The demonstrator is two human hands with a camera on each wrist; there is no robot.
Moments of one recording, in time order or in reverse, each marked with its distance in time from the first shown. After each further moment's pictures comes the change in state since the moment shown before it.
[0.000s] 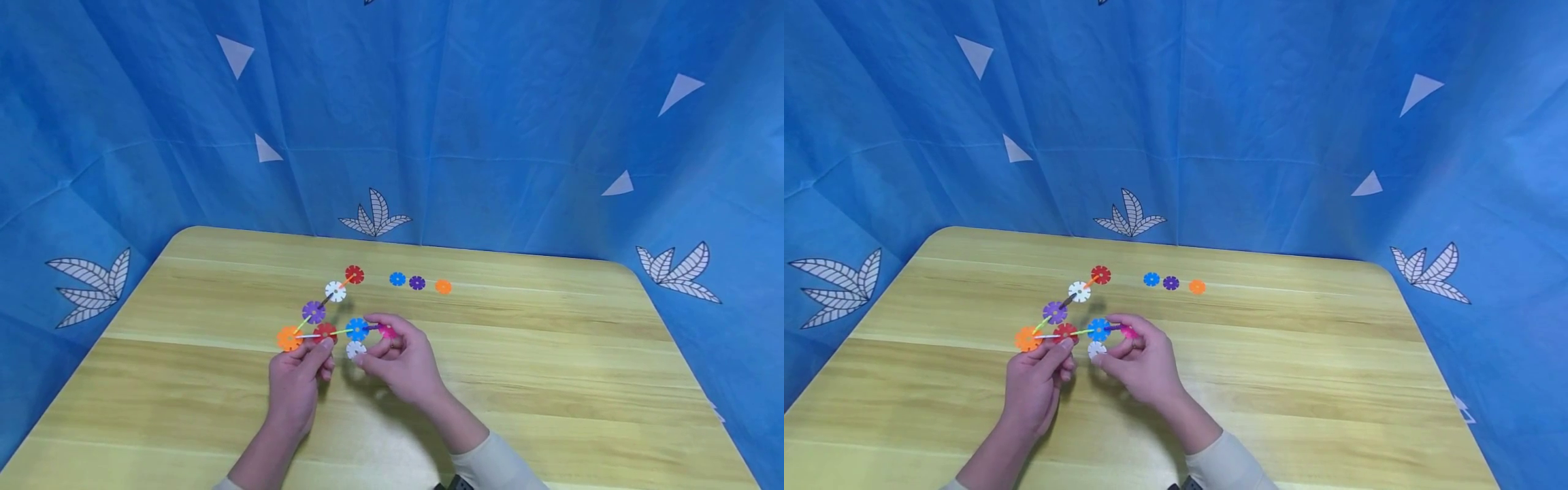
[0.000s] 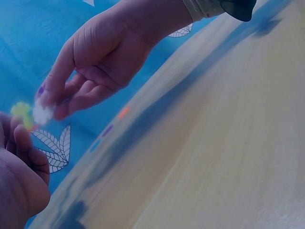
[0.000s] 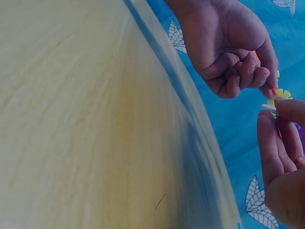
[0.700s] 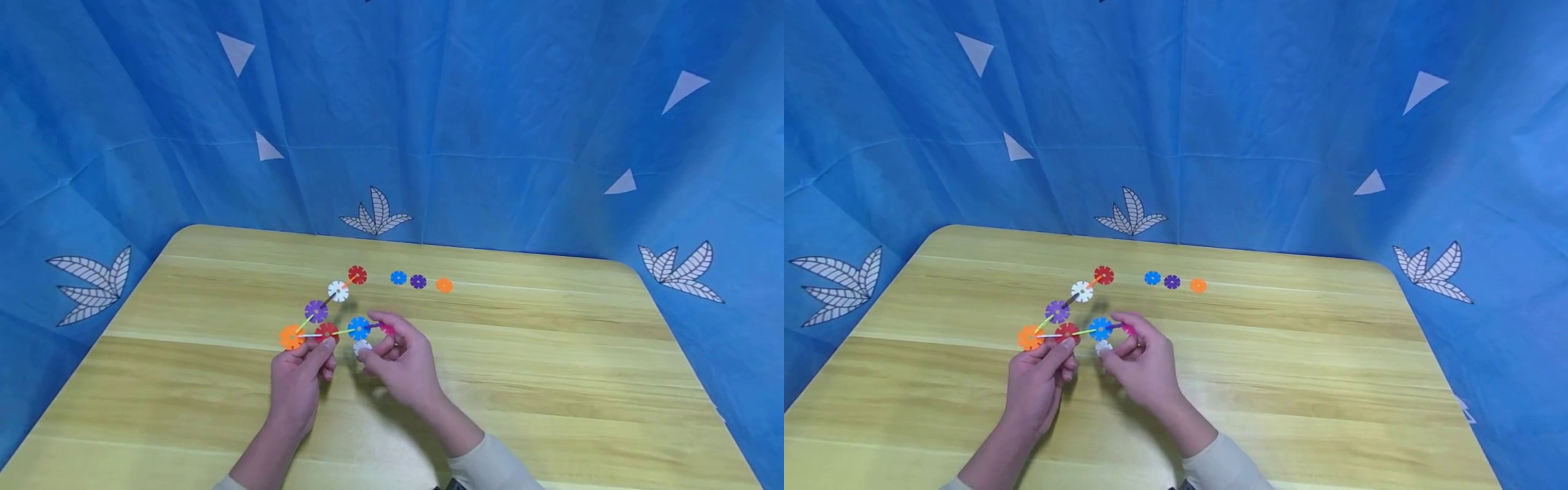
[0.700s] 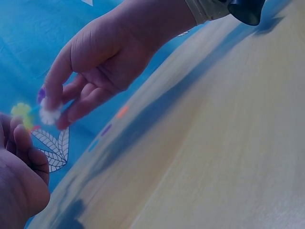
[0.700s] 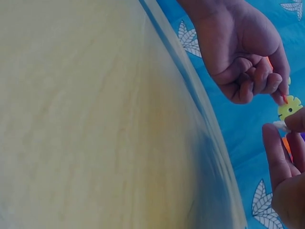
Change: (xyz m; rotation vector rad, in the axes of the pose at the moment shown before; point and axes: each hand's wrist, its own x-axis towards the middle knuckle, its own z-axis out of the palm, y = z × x) left_hand -0.001 0.000 0.002 0.002 -0.007 0.016; right_hand -0.002 0.008 0.007 0.012 0.067 -0.089
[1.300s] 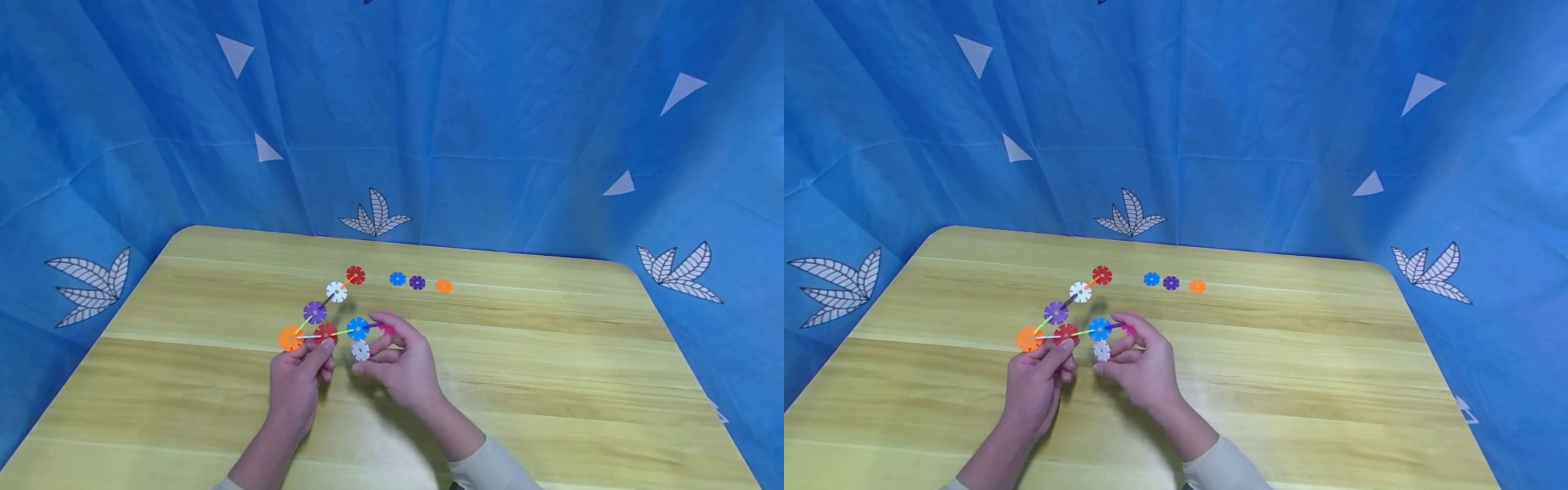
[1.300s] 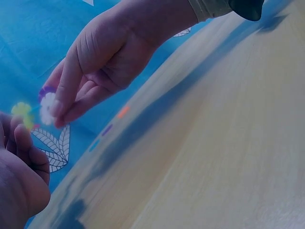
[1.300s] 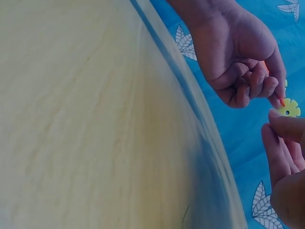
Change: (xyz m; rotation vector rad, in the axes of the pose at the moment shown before) left_hand 0.000 0.000 0.000 0.008 0.009 -0.026; right_hand 0.000 -0.007 0.001 0.057 0.019 0.106
